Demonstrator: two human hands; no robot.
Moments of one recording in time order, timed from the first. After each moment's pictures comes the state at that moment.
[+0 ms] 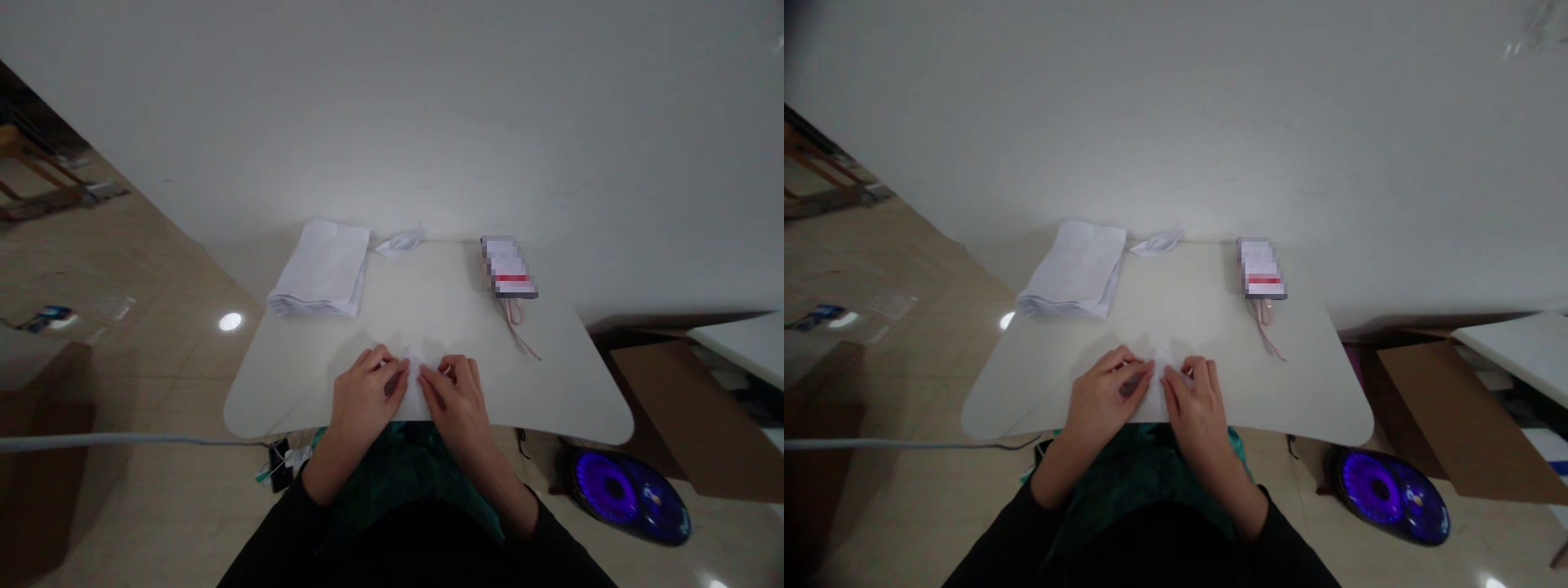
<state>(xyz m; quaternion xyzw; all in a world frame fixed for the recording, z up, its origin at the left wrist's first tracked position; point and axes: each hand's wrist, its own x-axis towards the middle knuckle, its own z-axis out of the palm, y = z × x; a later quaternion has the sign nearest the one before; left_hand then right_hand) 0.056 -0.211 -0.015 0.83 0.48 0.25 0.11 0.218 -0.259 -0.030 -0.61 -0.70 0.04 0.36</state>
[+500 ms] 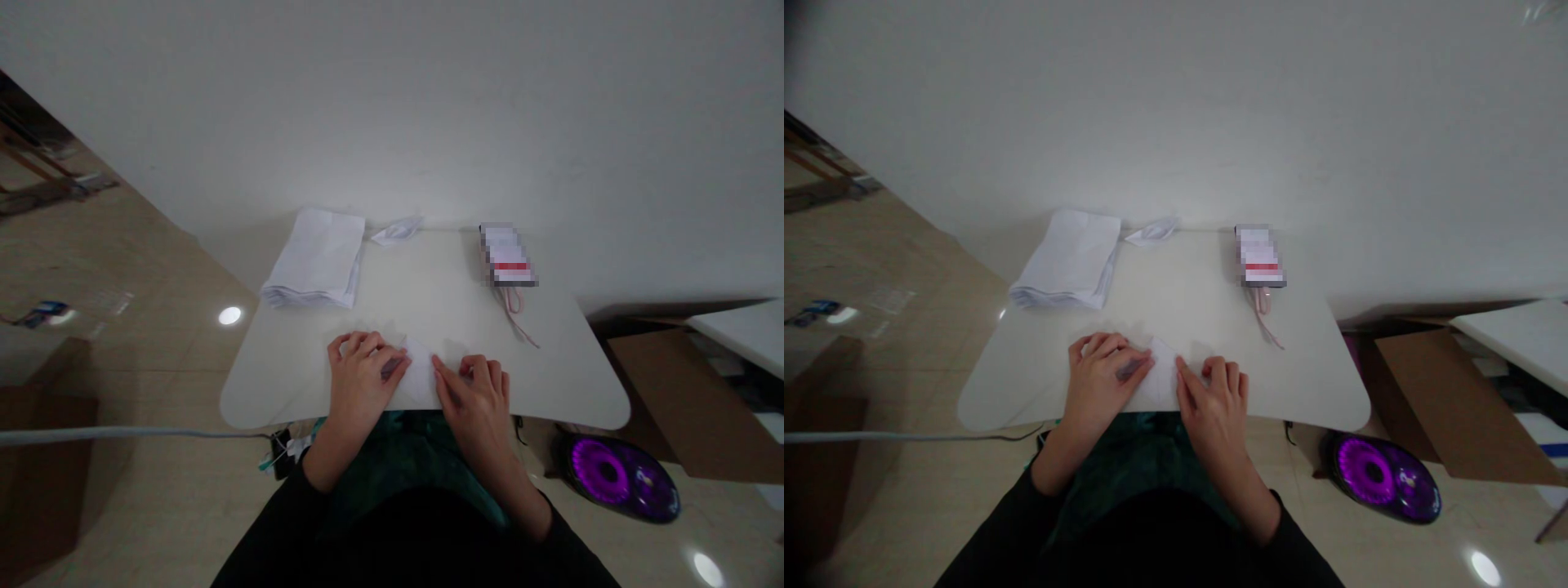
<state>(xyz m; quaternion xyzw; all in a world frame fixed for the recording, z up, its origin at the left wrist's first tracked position) 0.062 -0.208 -0.009 0.82 0.51 0.25 0.09 0.234 -0.279 -0.027 -0.68 -0.68 -0.06 0.26</state>
